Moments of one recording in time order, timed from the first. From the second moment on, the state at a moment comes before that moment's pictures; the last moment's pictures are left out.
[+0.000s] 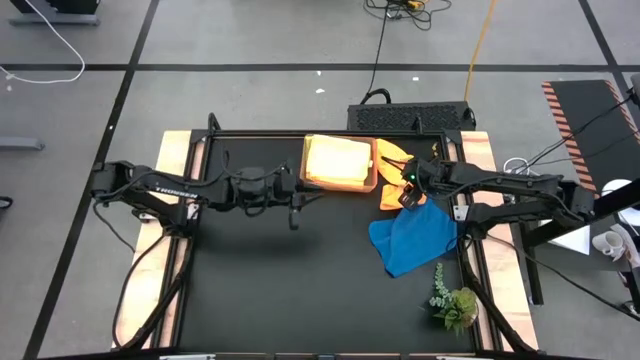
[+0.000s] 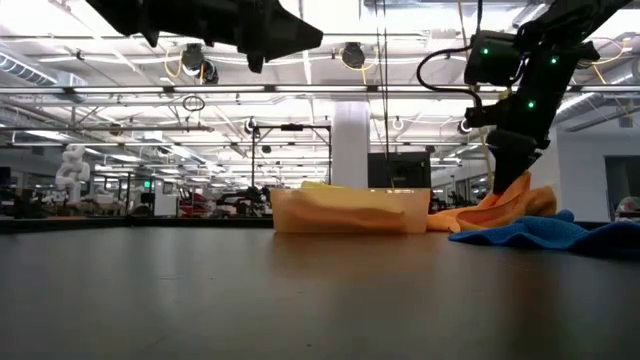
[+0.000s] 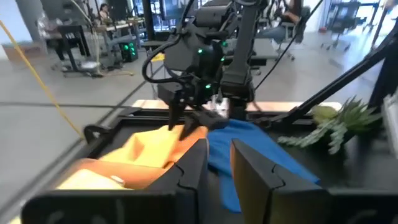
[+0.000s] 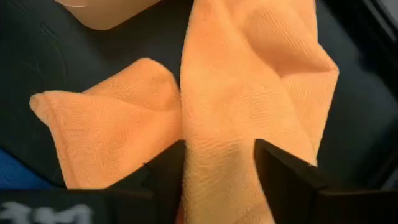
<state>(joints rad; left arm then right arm) 0.04 1.37 0.77 0.51 -0.06 0.04 -0.41 1.07 0.58 -0.69 0.30 0.20</state>
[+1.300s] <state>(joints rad) -0.28 1.37 0.77 0.30 -0.18 -0.09 0.23 1.08 0.93 -0.14 0.21 0.17</state>
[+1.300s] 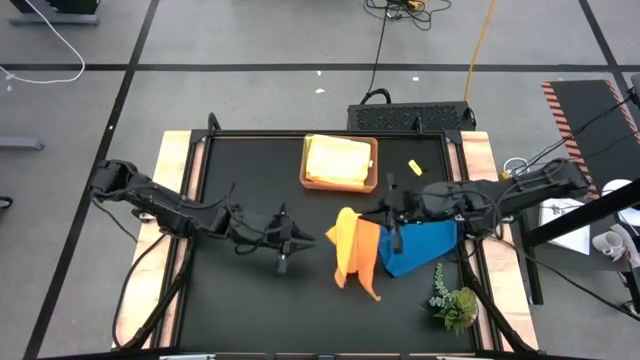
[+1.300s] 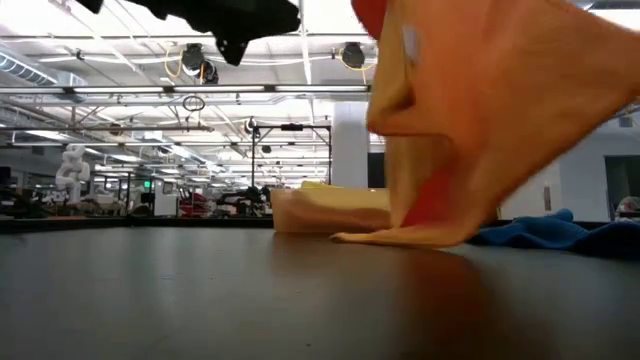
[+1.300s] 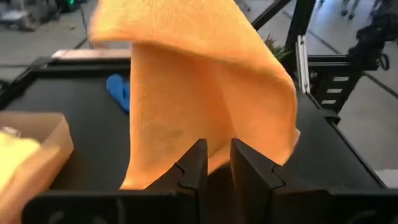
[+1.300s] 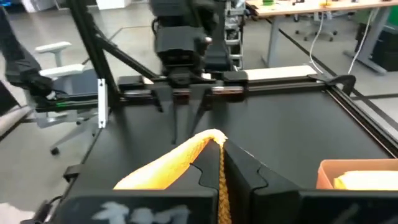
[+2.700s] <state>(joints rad) -0.26 1.88 0.77 0.37 -0.52 -0.53 0.06 1.29 0.93 -0.02 0.15 0.14</state>
